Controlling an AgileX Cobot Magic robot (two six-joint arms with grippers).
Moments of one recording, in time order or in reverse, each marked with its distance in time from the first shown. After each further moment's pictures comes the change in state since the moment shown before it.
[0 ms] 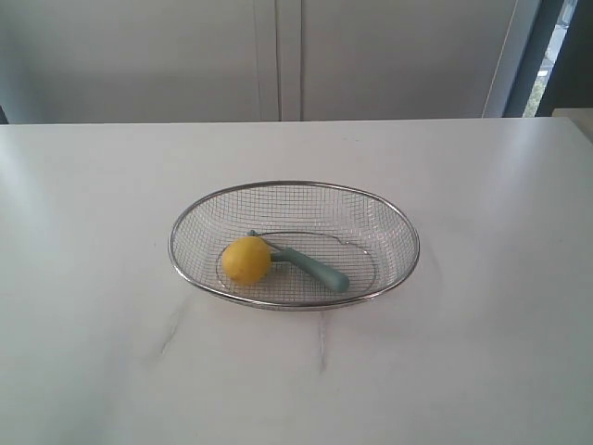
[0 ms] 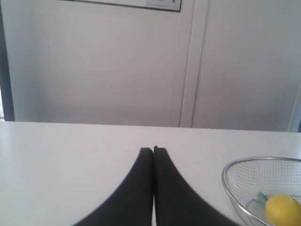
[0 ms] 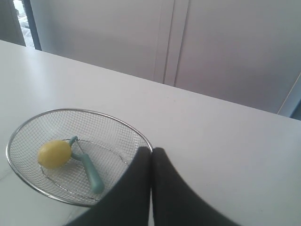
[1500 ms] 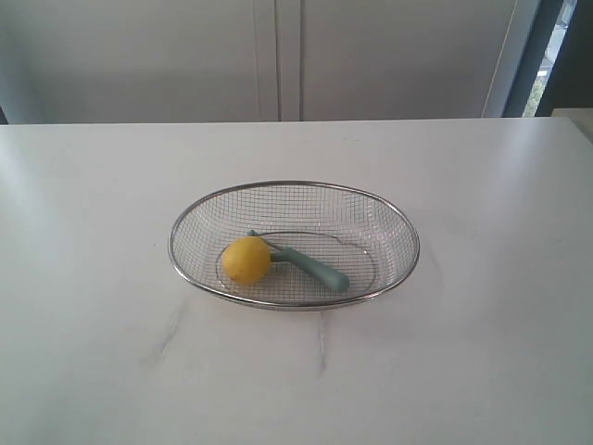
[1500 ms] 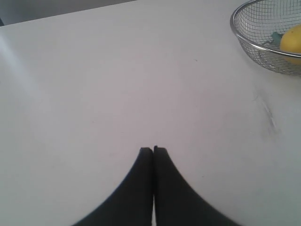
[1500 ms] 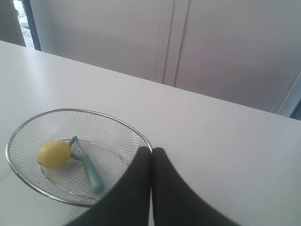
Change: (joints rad) left arm 0.039 -0.060 0.000 0.202 0.525 0.021; right arm 0.000 0.000 0.000 0.000 0.000 0.000
